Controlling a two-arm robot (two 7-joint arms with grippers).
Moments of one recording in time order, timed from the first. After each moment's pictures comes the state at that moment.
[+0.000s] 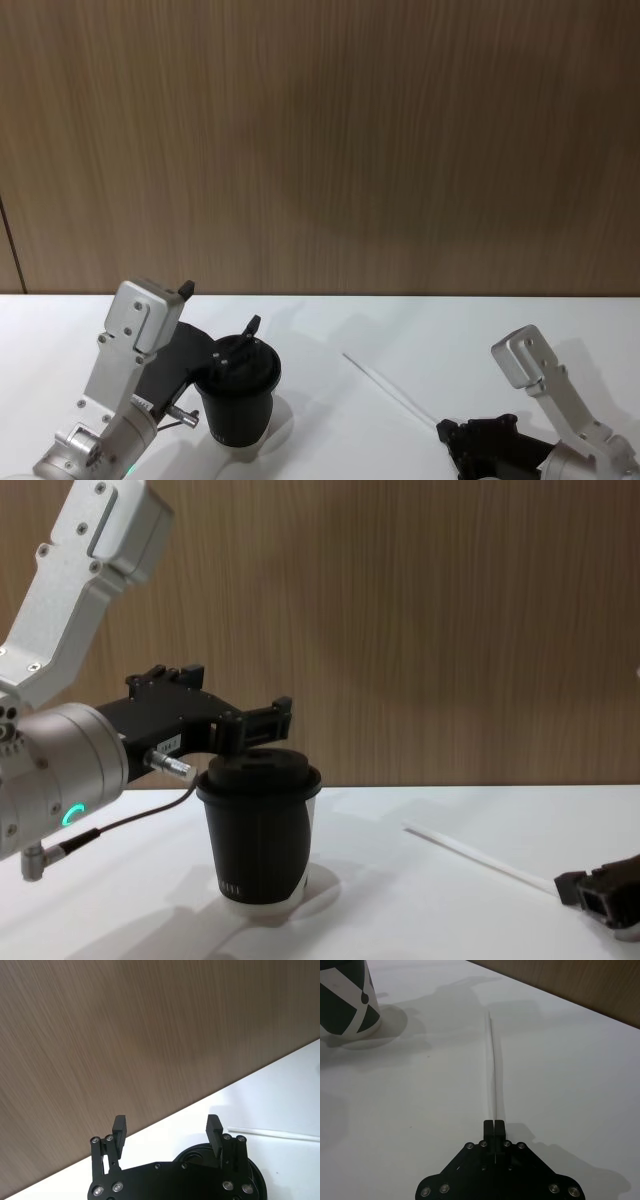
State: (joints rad) left arm -0.24 0.38 0.45 -1.63 -0.20 0.01 -0.01; right arm 0.22 0.51 -0.36 -1.54 0.28 0.45 0.41
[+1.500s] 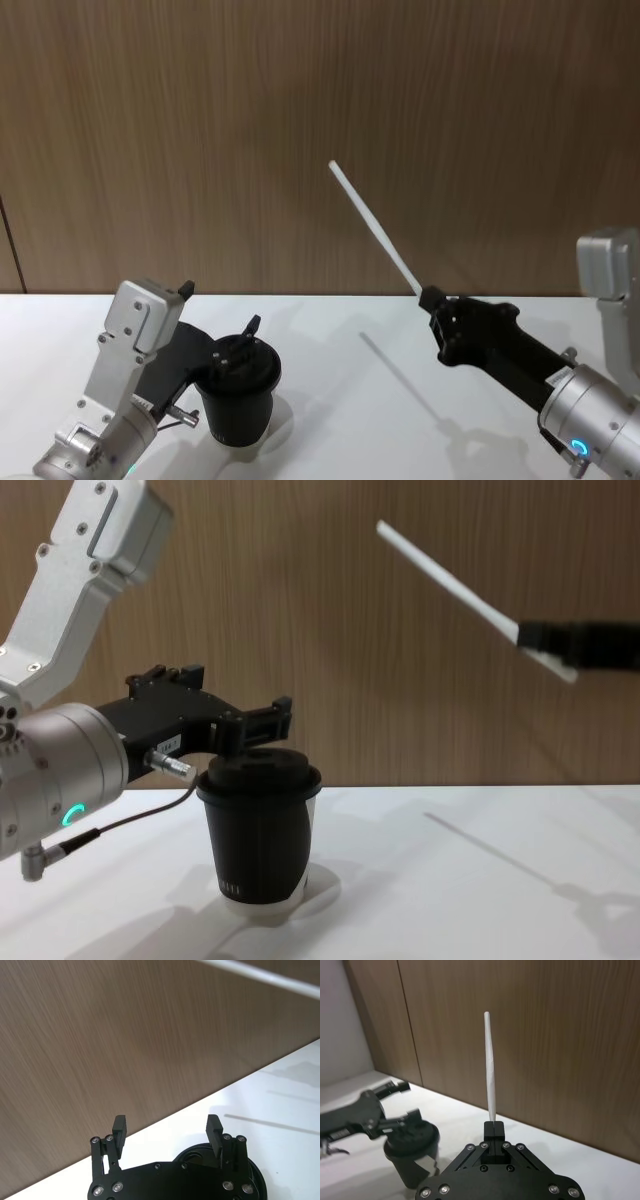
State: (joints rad) left arm -0.24 0.38 0.45 -1.63 -0.20 0.01 -0.01; right arm 0.15 0.41 -0.22 -1.79 0.49 0.26 0.34
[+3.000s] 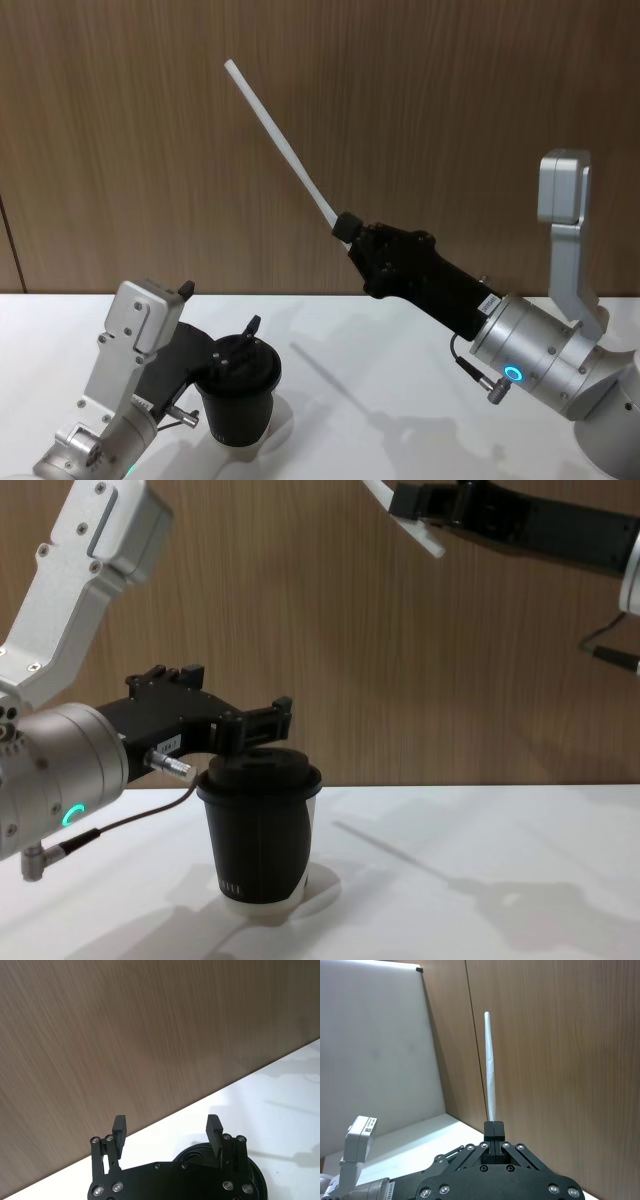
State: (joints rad) left arm -0.24 0.38 0.45 -1.63 -0.20 0.01 -0.01; right arm 0.37 0.32 -0.33 -1.63 0.65 0.19 0.54
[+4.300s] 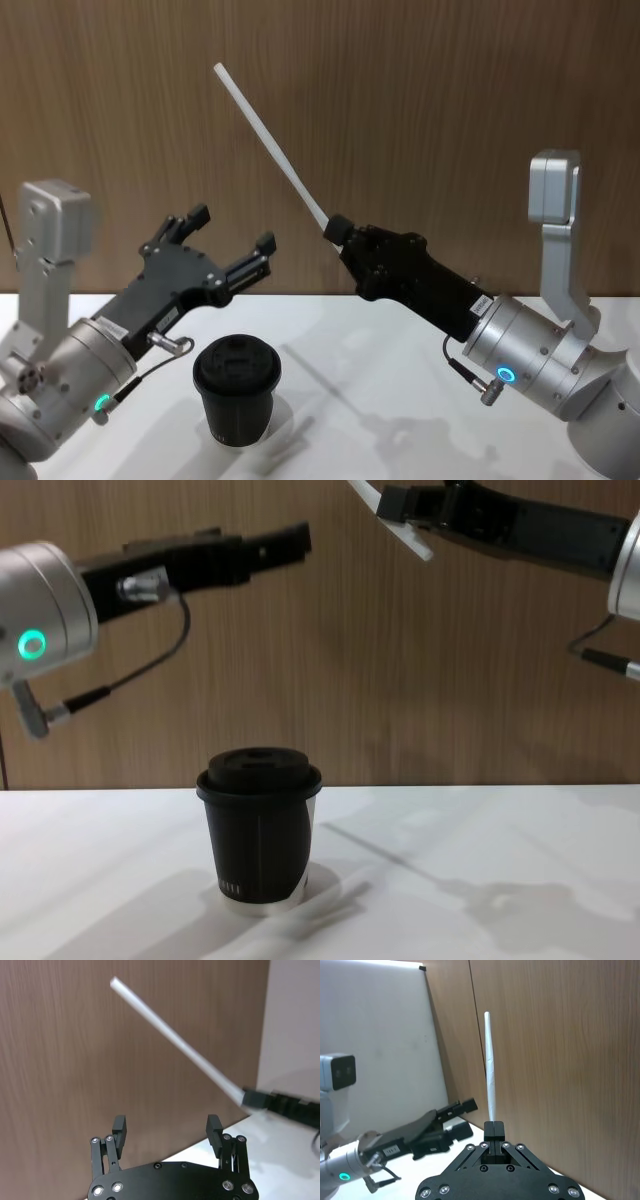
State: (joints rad) left arm -0.27 0.37 0.32 -1.73 -0.53 0.01 -0.27; right arm 0.38 0.32 -0.35 -1.62 0.67 0.20 0.54
